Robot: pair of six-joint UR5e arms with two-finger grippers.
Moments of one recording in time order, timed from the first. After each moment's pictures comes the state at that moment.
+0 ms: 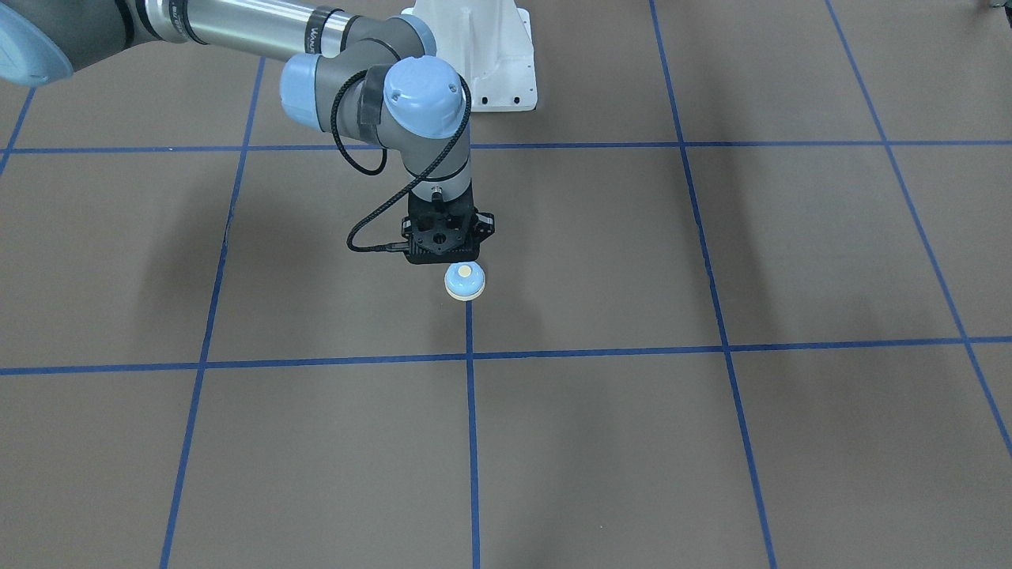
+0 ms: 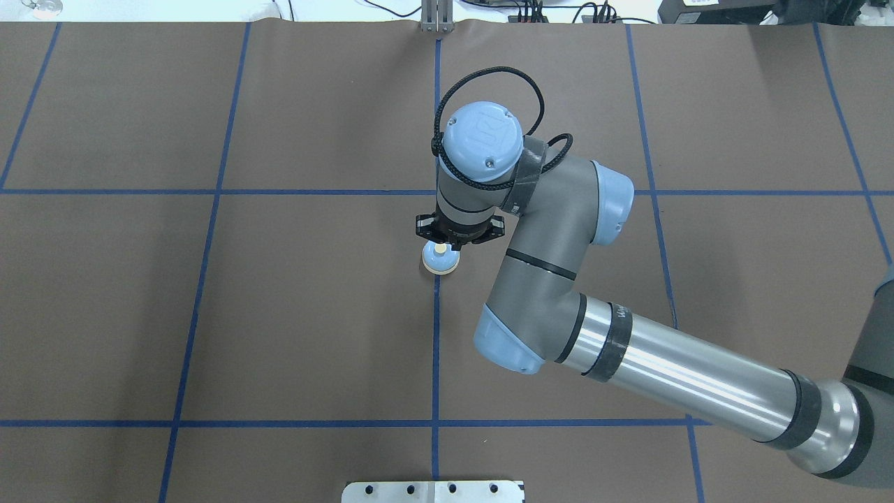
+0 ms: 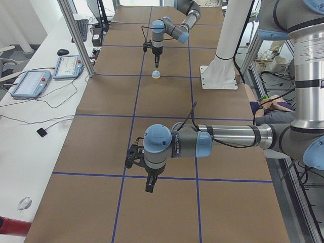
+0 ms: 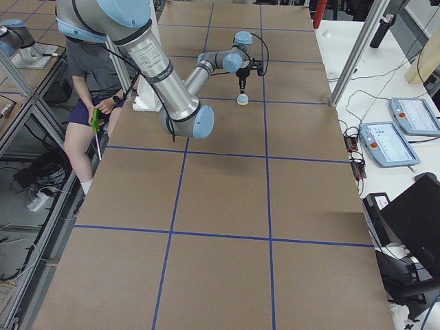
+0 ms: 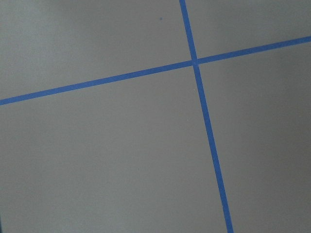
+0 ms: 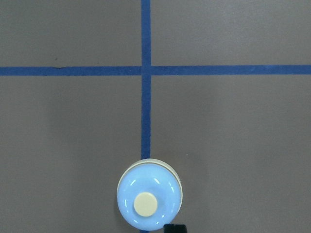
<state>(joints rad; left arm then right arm) -1.70 -1.41 -1.76 -1.55 -2.33 0.29 0.54 -0.73 1.48 -1.56 1.89 1.19</state>
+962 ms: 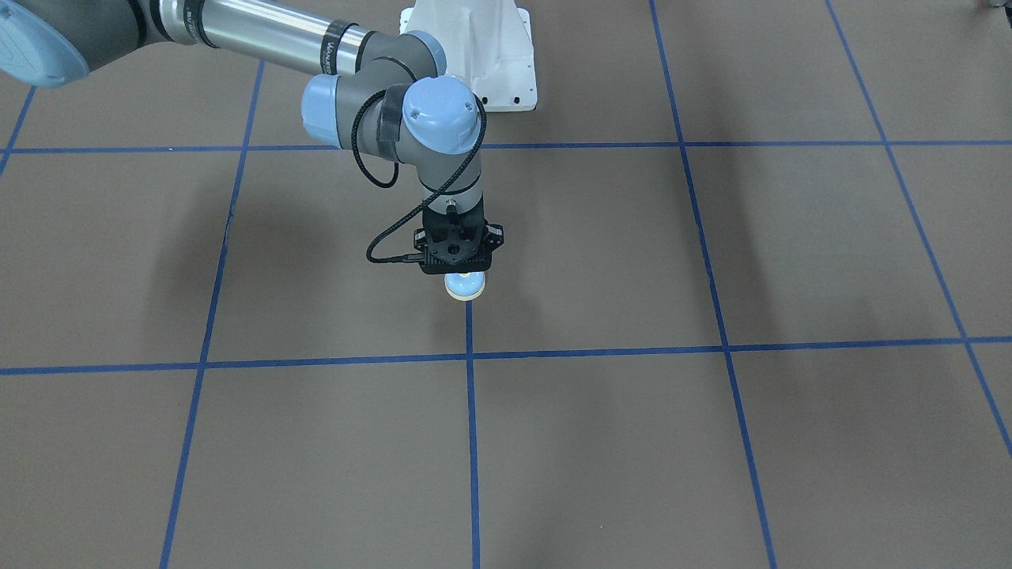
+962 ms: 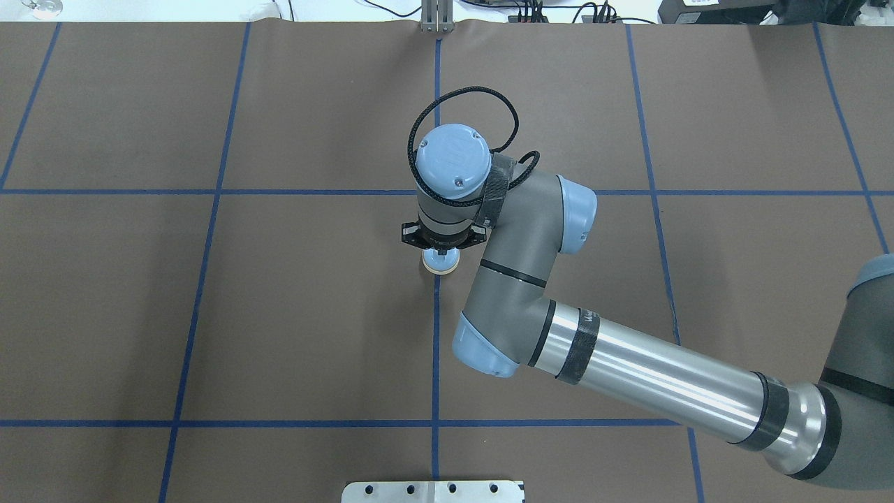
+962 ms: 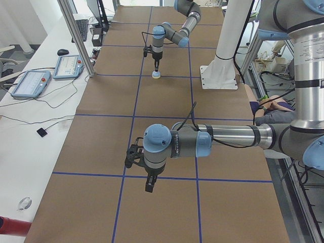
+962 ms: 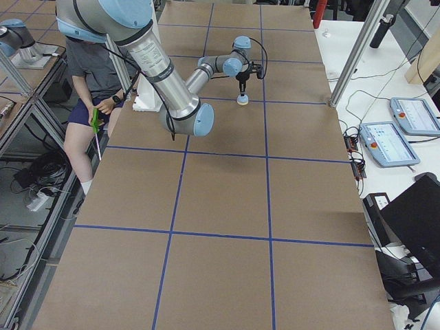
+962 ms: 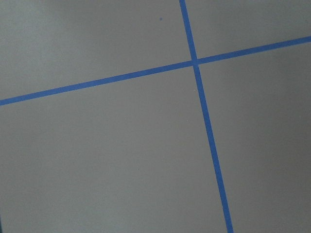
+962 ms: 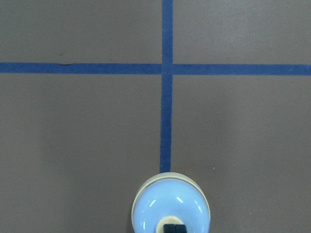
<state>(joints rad) -1.70 -1.41 -1.76 -1.55 -2.33 0.29 0.52 -0.71 1.40 -1.49 1.86 1.20</state>
